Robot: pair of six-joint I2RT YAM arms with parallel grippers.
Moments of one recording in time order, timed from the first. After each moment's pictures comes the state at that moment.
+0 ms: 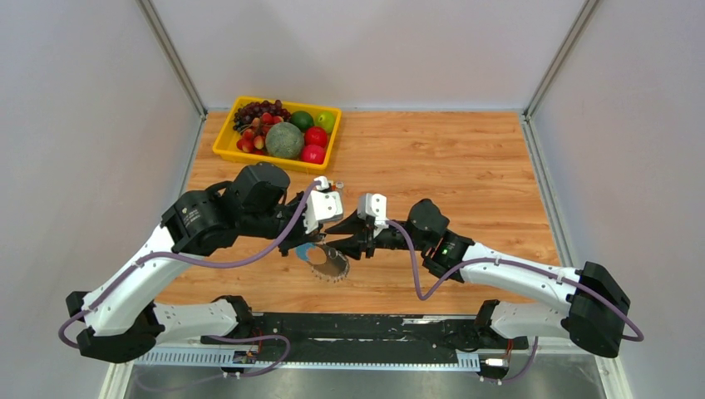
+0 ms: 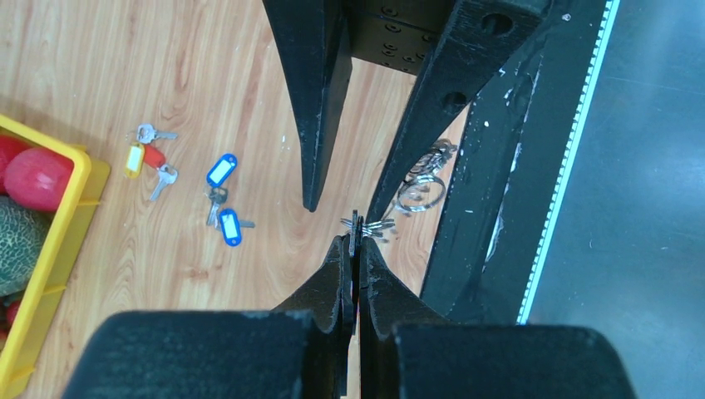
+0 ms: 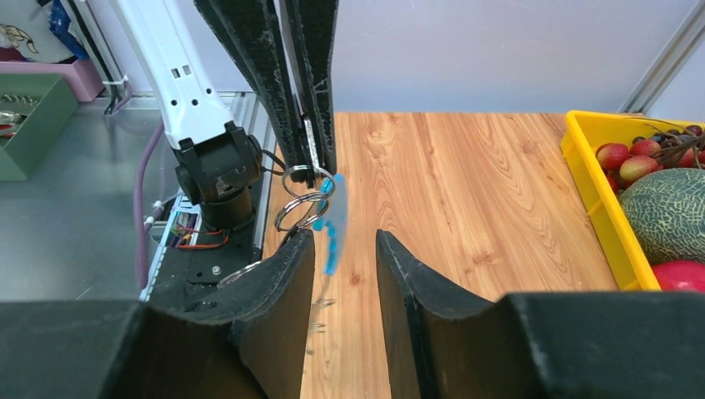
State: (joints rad) left arm -0.96 1.07 1.52 -1.19 0.24 0.31; right arm 1.02 1.18 0.73 0.53 -0.49 -0.02
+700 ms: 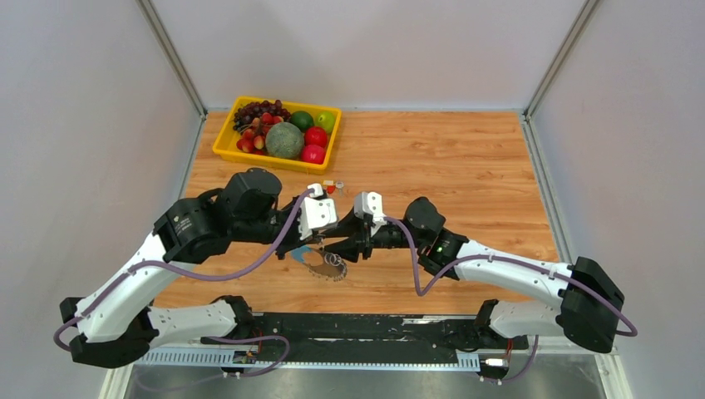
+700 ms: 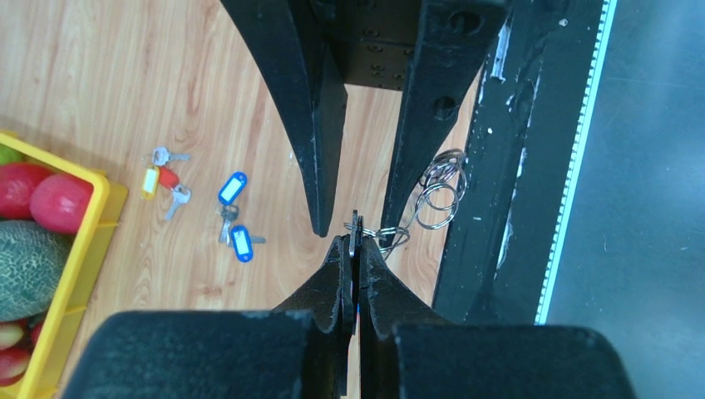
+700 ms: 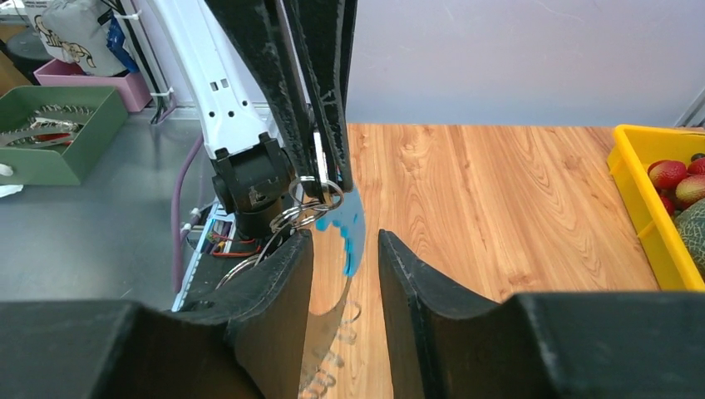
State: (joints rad) left arm -0.97 1.03 1.48 -1.15 0.24 0.35; right arm 1.02 1.22 0.74 0.59 -0.58 0.05
